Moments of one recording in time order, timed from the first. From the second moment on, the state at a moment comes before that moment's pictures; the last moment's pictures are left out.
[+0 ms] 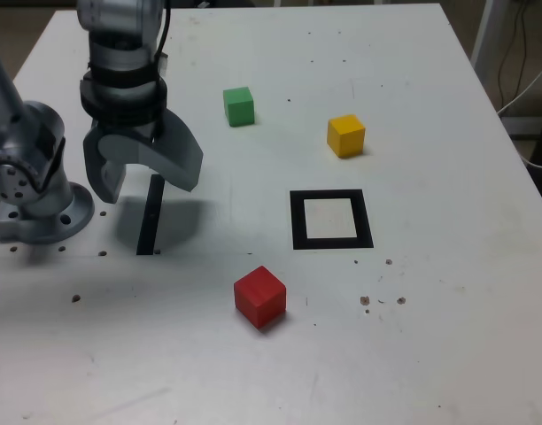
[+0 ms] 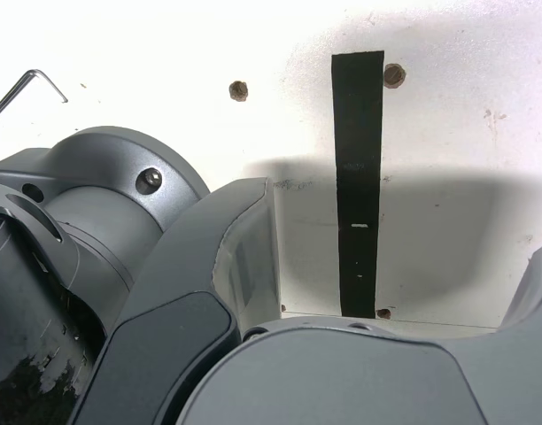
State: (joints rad) arm 0.00 1.46 -0.71 1.01 0.05 0.05
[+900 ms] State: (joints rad) arm -0.14 1.50 -0.86 1.13 -0.03 -0.01
